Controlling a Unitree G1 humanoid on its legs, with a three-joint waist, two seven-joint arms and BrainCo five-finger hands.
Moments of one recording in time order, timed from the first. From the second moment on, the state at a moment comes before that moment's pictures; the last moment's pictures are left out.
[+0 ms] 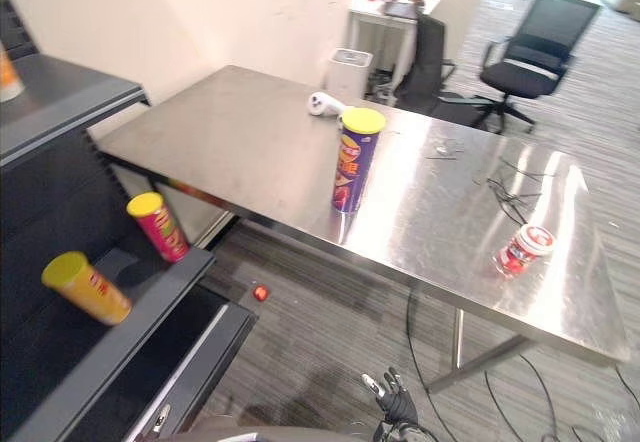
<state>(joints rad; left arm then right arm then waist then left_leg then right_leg) 0.20 0.01 0.32 1.07 -0.63 -0.22 0.13 0.17 -0.03 -0.01 1.04 0.47 -0.35 0.14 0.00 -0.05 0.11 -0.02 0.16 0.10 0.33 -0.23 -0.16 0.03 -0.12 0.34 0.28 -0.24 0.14</state>
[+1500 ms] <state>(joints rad) 0.16 0.09 0.15 1.09 -0.45 -0.21 0.19 0.10 -0.16 -0.40 0.85 0.64 -0.36 -0.10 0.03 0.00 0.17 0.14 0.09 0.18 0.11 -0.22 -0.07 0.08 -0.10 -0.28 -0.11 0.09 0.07</state>
